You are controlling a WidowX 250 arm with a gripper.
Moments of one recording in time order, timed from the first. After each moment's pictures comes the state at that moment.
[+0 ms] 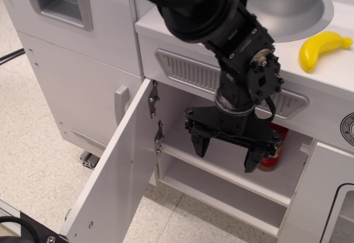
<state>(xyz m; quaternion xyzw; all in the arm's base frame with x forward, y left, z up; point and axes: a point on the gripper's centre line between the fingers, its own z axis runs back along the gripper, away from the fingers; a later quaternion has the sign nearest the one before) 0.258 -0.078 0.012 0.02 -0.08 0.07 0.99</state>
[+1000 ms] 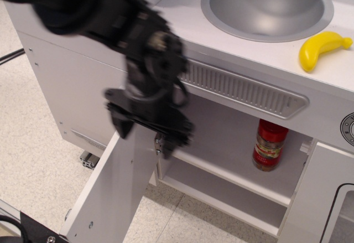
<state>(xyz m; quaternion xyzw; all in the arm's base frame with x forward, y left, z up) 0.220 0.022 0.037 0.07 -0.10 0.04 0.99</state>
